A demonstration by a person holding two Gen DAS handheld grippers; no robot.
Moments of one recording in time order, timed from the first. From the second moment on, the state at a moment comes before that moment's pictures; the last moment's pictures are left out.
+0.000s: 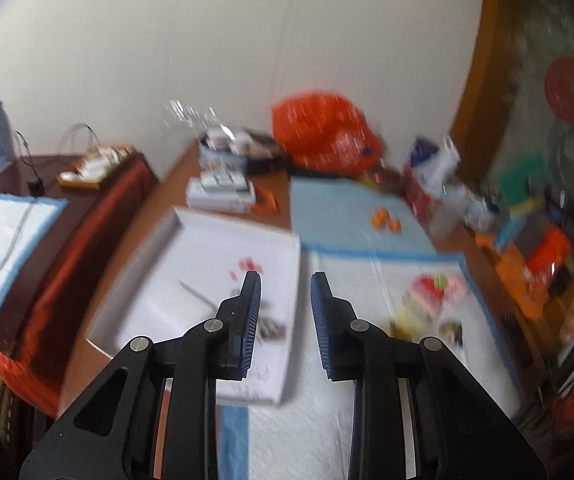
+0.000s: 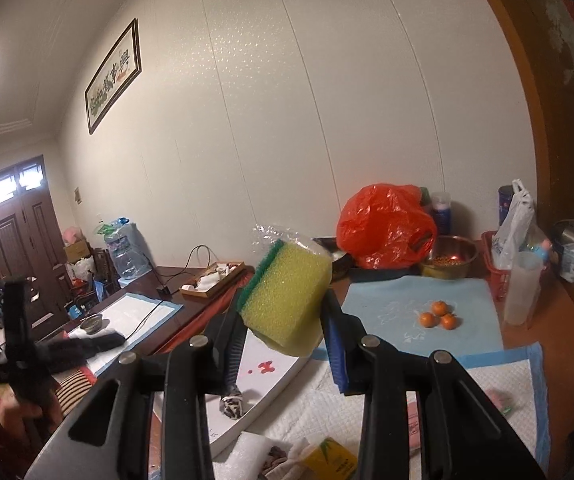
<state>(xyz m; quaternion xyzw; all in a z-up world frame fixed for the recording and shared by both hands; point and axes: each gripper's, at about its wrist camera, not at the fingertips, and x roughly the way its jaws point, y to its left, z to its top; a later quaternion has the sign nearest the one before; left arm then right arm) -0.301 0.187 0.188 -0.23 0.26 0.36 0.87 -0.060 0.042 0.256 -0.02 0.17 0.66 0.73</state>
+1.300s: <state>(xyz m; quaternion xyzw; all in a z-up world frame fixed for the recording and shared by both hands) -0.180 0.149 0.037 -0.30 0.43 0.30 0.79 -0.006 0.000 0.211 0.01 0.26 0.63 0.73</state>
